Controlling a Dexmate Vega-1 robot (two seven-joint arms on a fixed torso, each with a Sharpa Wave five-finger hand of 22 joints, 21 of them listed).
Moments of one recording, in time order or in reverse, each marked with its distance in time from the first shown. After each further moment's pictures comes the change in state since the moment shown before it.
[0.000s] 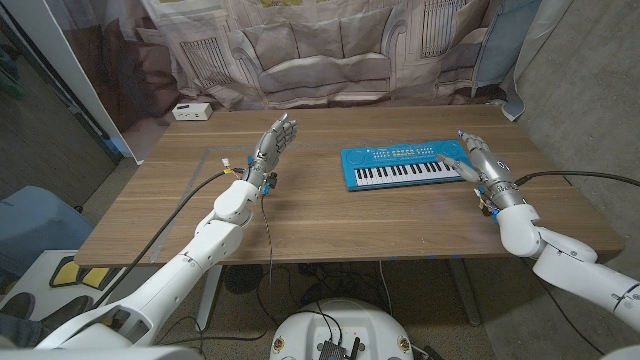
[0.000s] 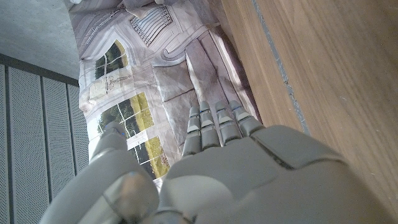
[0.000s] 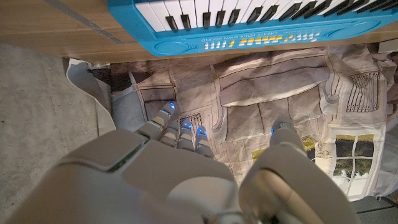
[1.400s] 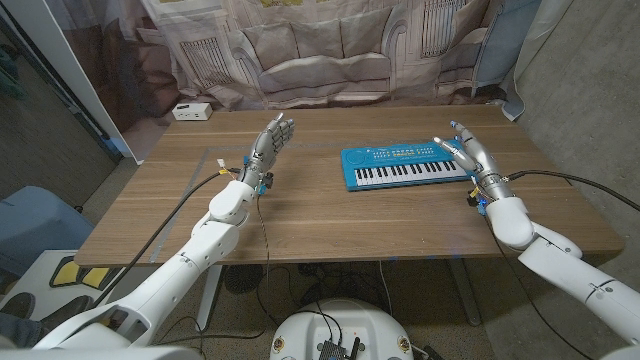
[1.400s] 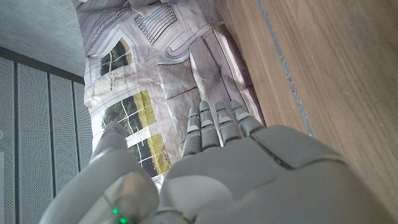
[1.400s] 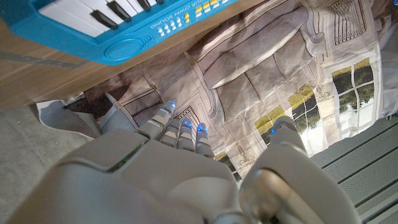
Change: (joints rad) left arm -0.002 0.003 -0.013 0.031 -0.034 -0.040 -0.053; left_hand 0.000 0.000 0.002 -0.002 0.000 0.000 0.000 0.000 0.000 0.004 -0.003 0.000 0.000 0.000 0.000 0.000 0.000 0.000 0.000 0.000 0.000; right arm 0.077 0.147 0.027 0.125 0.192 0.303 0.095; right_hand 0.008 -0.008 -0.004 0.004 0.007 0.059 0.023 0.008 0.000 0.028 0.018 -0.004 0.000 0.019 0.010 -0.005 0.000 0.028 -0.003 -0.012 0.000
